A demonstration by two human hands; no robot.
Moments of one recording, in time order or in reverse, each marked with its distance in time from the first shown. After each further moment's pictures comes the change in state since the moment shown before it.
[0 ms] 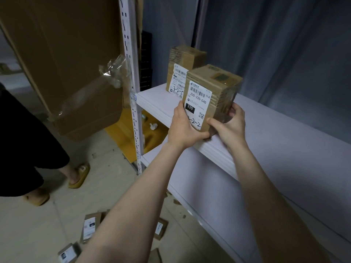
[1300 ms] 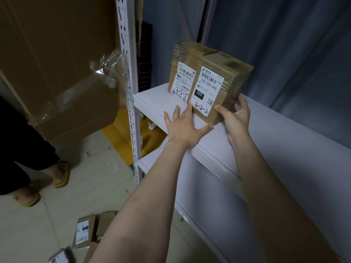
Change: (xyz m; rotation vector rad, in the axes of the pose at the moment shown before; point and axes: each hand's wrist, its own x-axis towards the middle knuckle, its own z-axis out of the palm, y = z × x) left_hand 0.063 -0.030 0.020 0.530 -0.095 -0.011; right_hand 0.087 0.022 0.046 0.263 0.018 0.127
